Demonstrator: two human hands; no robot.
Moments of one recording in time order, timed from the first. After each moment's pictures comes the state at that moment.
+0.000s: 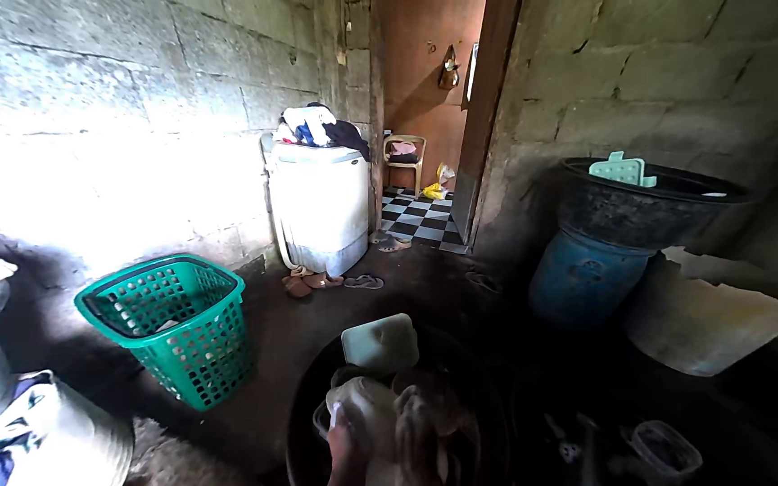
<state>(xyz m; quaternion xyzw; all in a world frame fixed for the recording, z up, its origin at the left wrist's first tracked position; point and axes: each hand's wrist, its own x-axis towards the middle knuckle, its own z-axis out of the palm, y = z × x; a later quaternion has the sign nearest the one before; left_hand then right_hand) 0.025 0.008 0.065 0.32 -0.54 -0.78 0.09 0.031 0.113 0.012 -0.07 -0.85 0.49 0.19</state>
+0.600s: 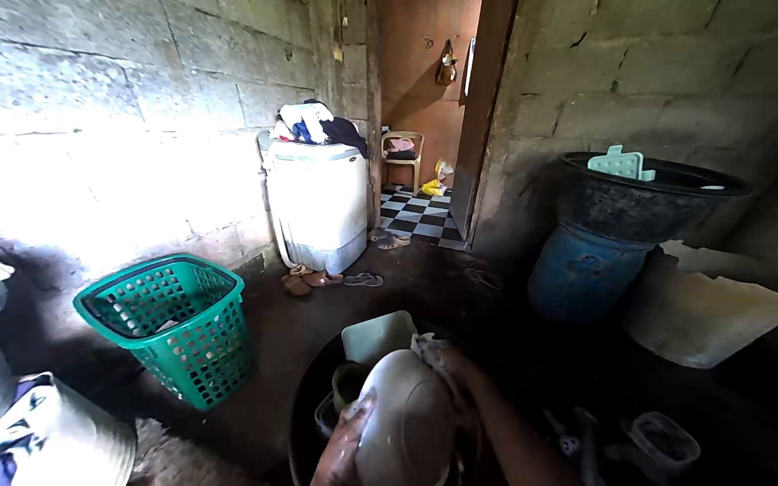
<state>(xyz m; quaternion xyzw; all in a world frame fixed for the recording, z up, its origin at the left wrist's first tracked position) 0.050 -0.026 0.090 -0.02 -0.57 -0.82 -0.04 -0.048 0.198 0.145 0.01 -0.85 0.51 -0.12</state>
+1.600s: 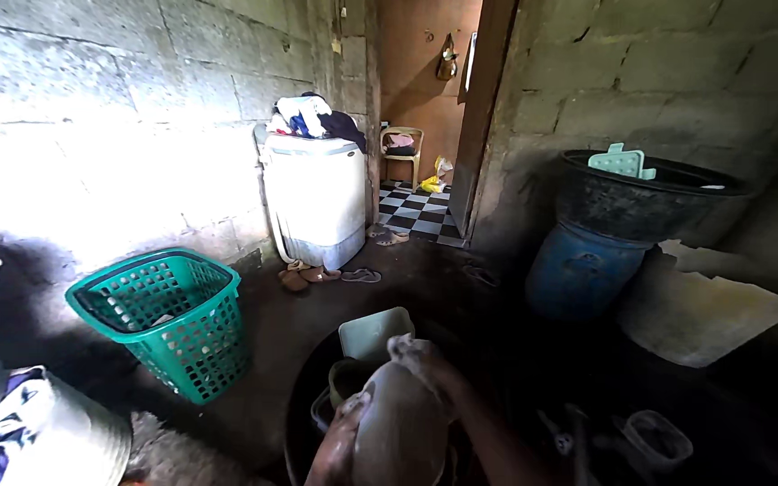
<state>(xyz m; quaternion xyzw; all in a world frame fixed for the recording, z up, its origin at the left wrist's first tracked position) 0.043 -0.022 0.083 0.05 -0.59 -0.80 -0.06 -0.049 0.171 0.127 0.03 -0.86 0.50 -0.09</state>
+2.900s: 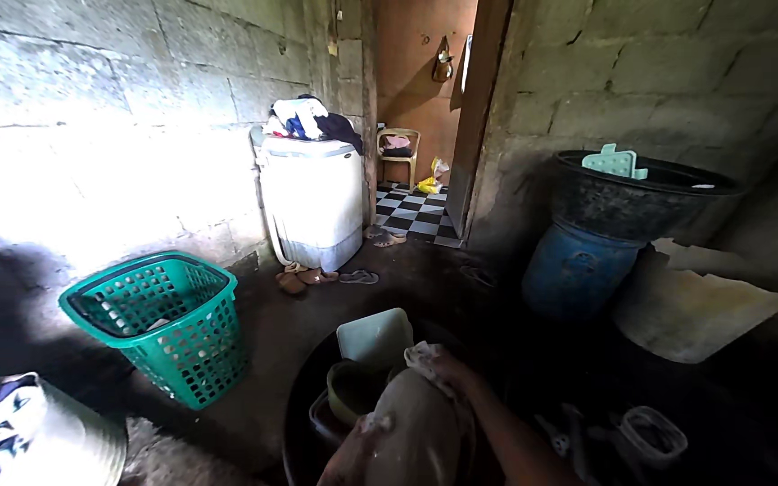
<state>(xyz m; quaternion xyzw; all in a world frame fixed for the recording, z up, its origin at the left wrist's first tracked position) 0.058 -0.015 0.083 -0.02 -0.60 -0.78 -0.20 -0.039 0.199 0.138 0.03 -0.86 0.49 -0.15</state>
